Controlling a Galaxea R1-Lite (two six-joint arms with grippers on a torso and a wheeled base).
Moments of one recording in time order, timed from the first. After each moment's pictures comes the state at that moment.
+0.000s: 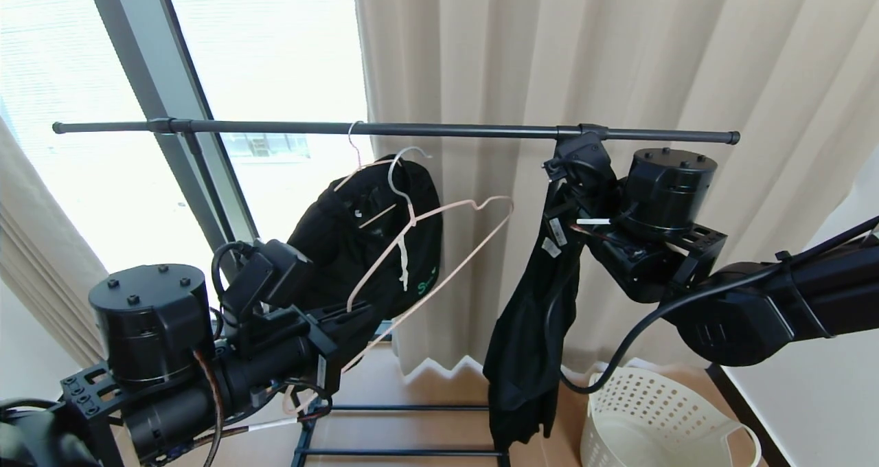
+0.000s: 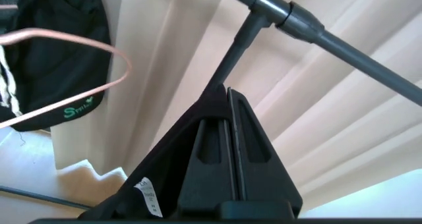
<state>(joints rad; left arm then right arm) -0.52 1.64 -0.38 -1.02 -0.17 0.12 0.54 1.94 -1.02 -0.87 -0.52 -0.39</state>
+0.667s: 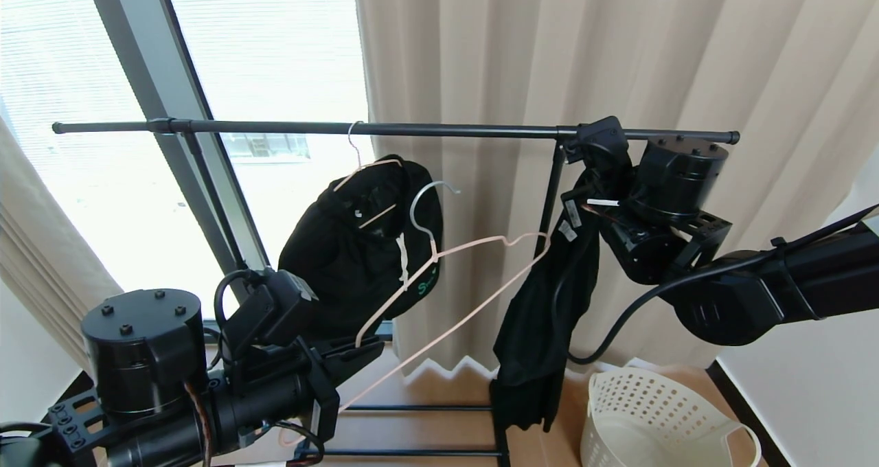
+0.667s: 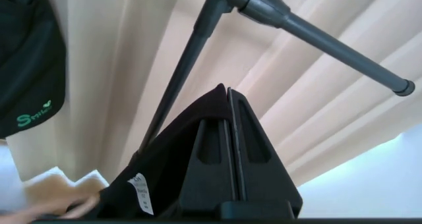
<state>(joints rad) -0.55 1.62 -0.32 -1.02 -0.28 0.15 0.48 1.96 -1.07 -0.91 -0.60 -0.40</state>
